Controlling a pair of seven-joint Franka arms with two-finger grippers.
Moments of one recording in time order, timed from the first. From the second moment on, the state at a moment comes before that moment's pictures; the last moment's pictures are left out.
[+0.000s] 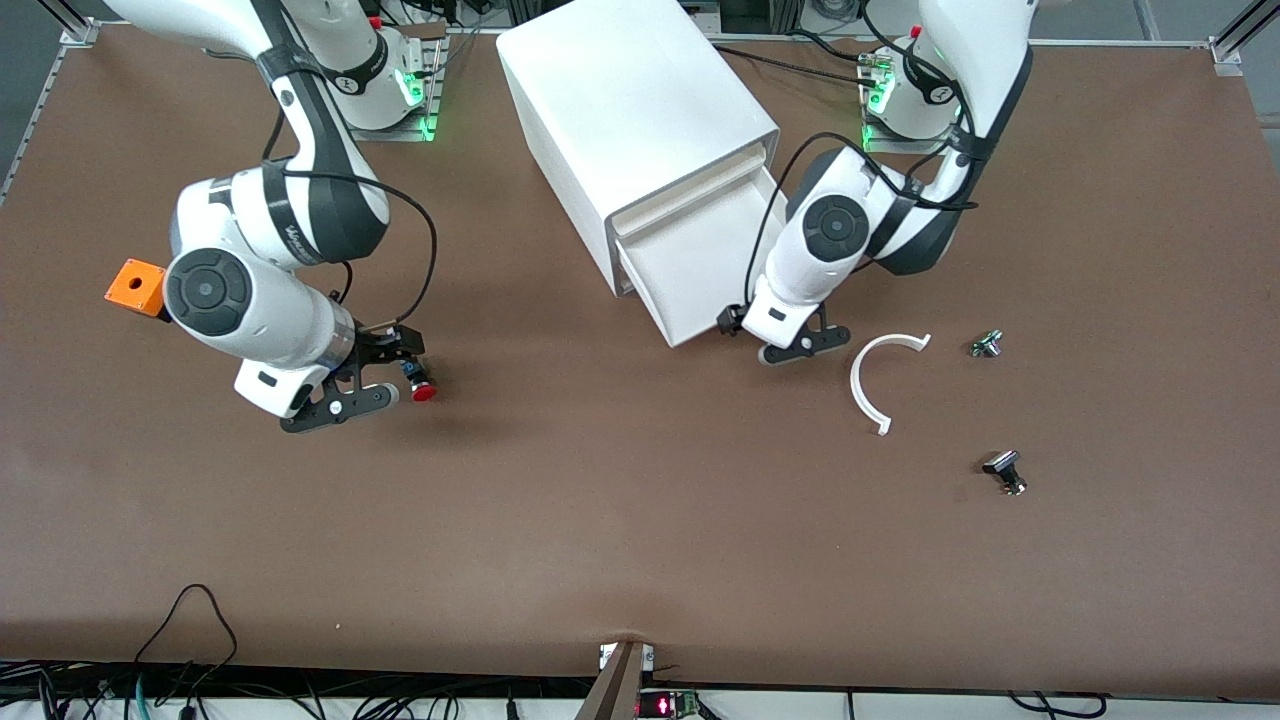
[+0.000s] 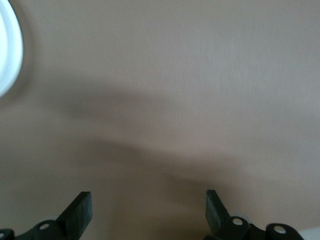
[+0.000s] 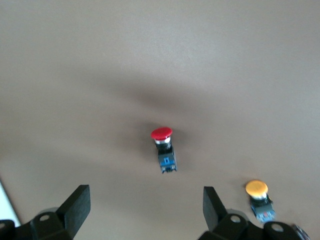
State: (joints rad) left arm -0.39 0.39 -0.20 -1.99 -0.08 2.32 -0.83; right arm 0.29 0.42 -0.01 -1.54 0.02 1.83 -0.01
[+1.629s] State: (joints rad) left arm -0.27 0.29 -0.29 -1.95 -0.22 2.17 -0.72; right arm 0.09 0.30 -0.08 -1.34 -0.06 1.58 -0.35
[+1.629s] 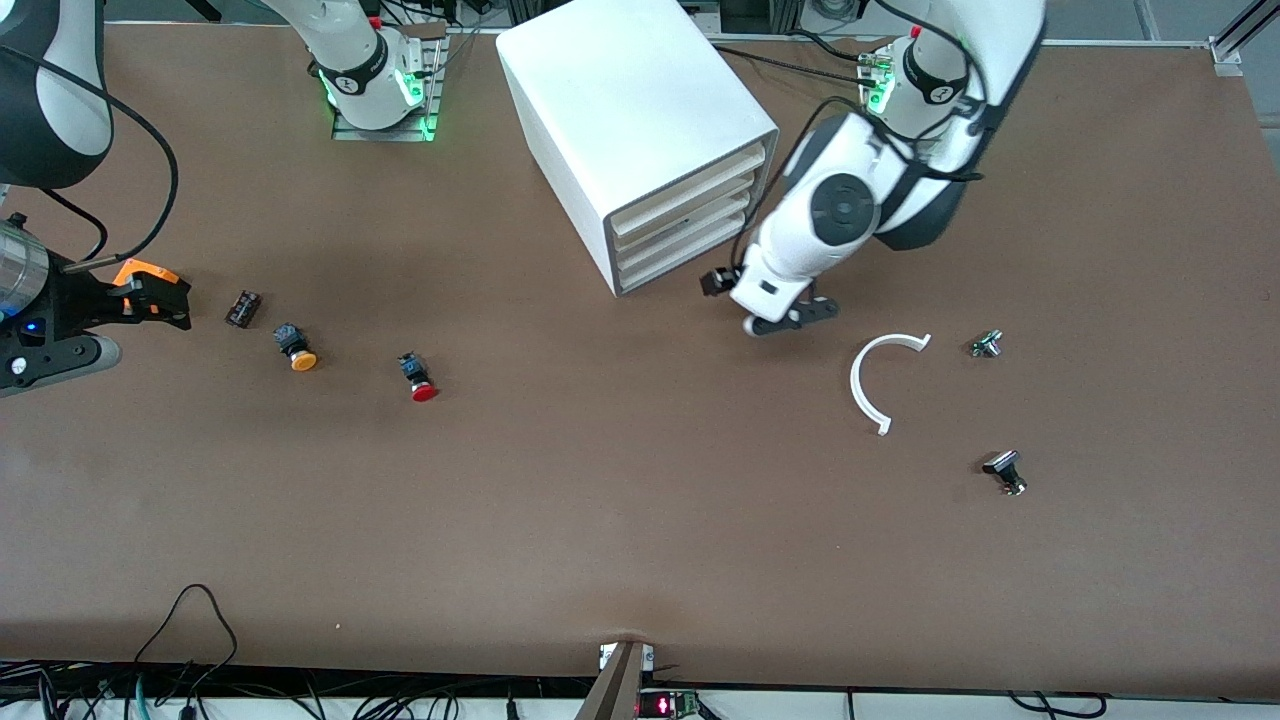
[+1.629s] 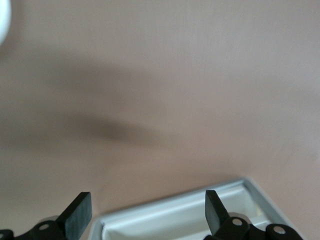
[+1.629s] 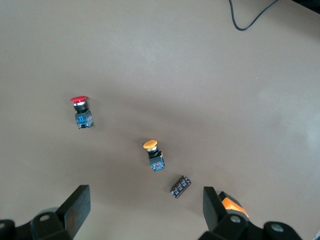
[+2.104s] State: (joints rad) left arm -0.15 0.12 -0.20 -1.87 -0.09 1.95 -0.42; right arm 0.09 0.25 -0.10 -1.34 -0.06 1.55 -0.37
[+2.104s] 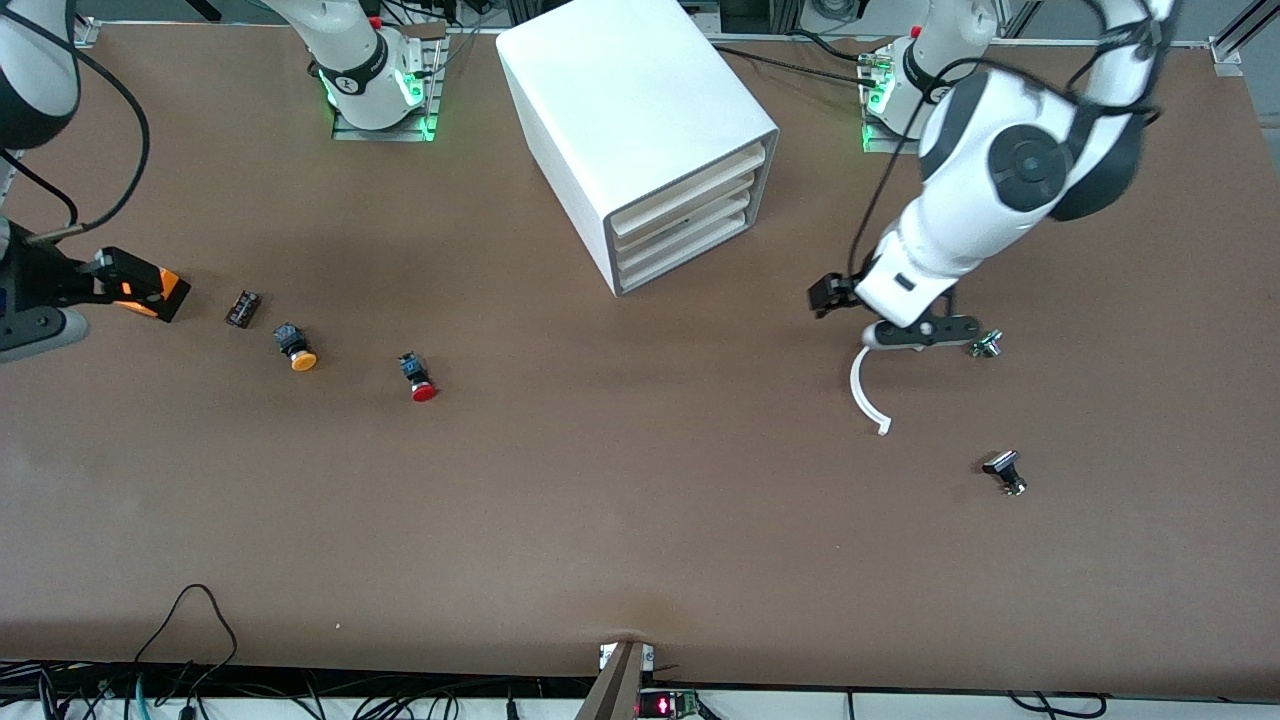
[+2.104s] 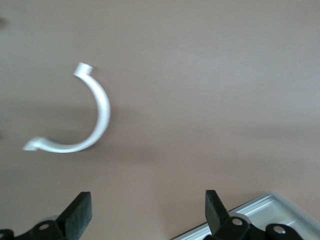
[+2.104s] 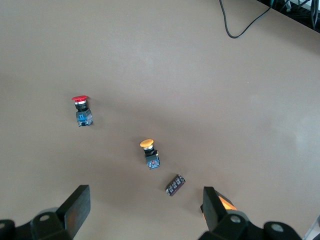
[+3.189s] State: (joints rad) left arm -0.08 -0.04 -0.07 -1.73 0.04 1.73 -0.16; right arm 0.04 0.01 -0.05 -1.63 -0.06 1.59 -0.40
